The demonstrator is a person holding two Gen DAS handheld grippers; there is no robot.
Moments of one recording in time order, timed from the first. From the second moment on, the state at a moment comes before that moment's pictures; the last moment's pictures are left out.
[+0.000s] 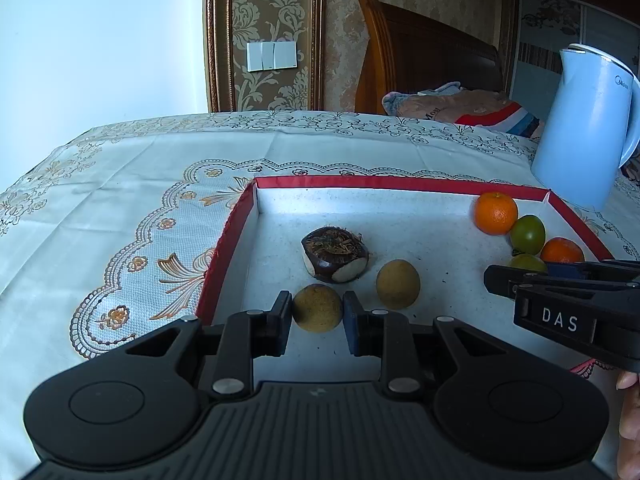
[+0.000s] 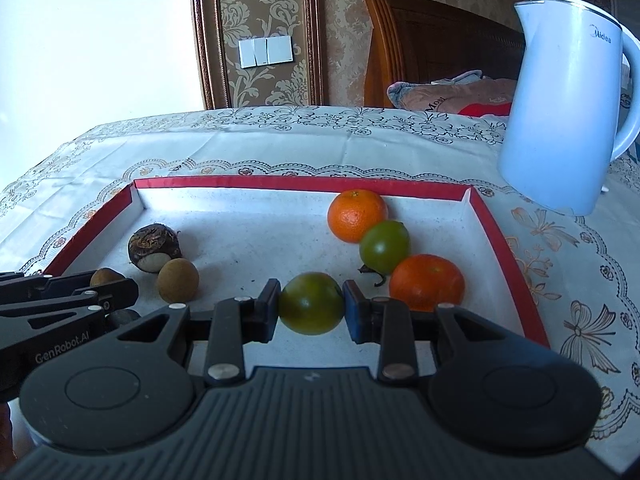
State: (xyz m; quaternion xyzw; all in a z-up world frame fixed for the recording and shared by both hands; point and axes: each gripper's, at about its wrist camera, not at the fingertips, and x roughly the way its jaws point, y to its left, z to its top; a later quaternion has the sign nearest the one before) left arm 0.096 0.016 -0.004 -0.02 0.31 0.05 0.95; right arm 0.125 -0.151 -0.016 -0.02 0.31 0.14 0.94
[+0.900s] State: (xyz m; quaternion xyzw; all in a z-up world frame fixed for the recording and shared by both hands) left arm 0.076 0.026 0.001 -0.05 0.28 0.06 0.96; right arm 0.100 -0.179 -0.003 0.01 0.27 0.14 0.95
